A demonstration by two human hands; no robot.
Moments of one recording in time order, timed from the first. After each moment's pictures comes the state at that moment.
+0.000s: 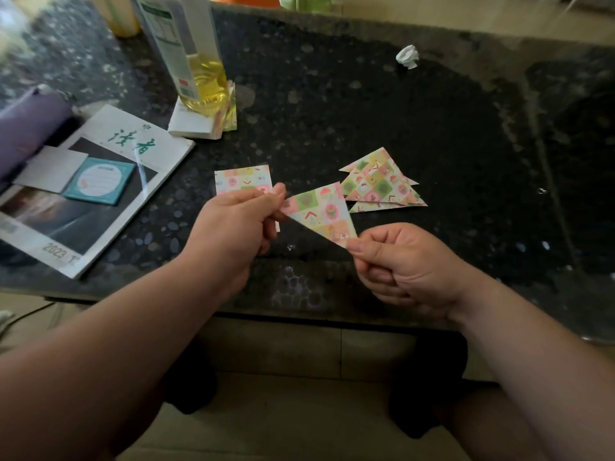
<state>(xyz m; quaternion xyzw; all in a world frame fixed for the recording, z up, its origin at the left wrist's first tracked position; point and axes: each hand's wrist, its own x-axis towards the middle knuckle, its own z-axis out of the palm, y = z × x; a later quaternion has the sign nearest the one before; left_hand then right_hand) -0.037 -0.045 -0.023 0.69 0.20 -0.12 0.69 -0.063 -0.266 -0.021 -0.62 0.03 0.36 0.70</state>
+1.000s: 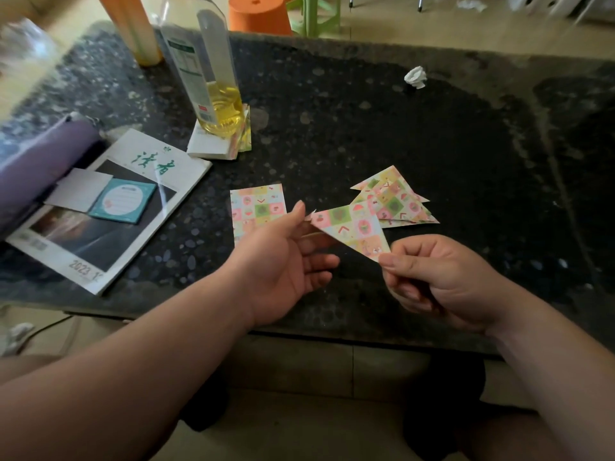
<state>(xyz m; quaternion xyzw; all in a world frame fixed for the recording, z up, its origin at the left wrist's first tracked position) -0.041 -0.064 -0.008 0.49 0.23 -0.32 0.77 -0.059 -0.283 -0.015 -0.65 0.02 0.33 0.68</state>
